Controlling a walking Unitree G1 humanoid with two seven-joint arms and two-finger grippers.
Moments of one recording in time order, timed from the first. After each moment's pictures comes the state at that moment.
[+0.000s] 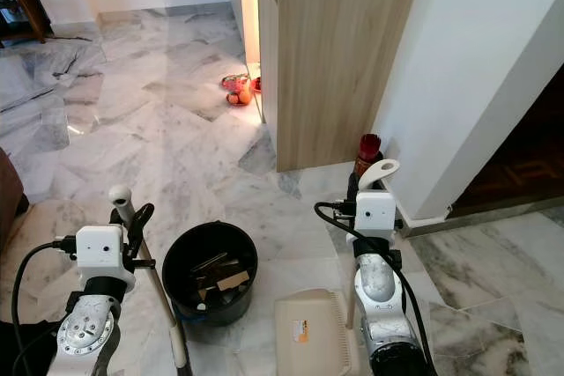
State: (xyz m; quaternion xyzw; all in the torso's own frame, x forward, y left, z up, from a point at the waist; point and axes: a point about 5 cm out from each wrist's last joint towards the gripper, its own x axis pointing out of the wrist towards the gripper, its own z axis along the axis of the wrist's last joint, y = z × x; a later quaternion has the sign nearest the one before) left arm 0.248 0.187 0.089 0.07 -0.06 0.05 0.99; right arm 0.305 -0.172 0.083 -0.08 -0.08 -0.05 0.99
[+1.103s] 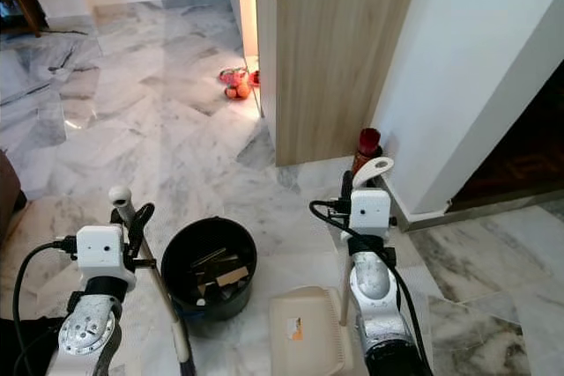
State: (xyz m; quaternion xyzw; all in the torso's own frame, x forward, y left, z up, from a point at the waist) left arm 0.248 0.186 0.090 0.07 -0.06 0.05 0.99; right arm 0.309 -0.164 0.087 -0.07 -0.09 -0.04 0.99
